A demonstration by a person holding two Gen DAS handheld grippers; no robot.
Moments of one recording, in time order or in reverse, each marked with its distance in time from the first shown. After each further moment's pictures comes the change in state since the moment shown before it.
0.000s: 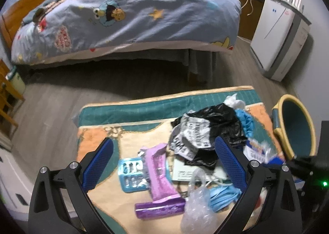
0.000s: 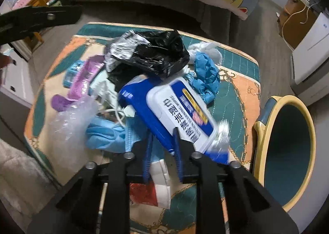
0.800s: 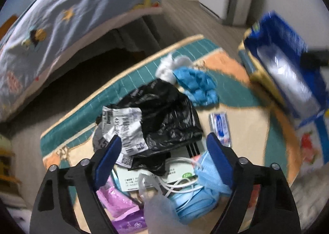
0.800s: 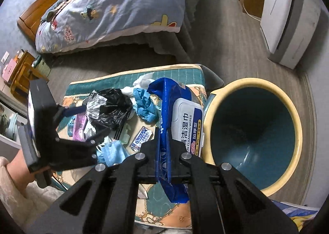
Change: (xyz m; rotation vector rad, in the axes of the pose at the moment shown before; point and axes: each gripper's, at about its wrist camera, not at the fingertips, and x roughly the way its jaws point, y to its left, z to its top) left arm 0.065 -0.109 -0.034 0.447 0.144 -0.093; right arm -0.075 -0.115 -0.006 0.356 -0.128 0.047
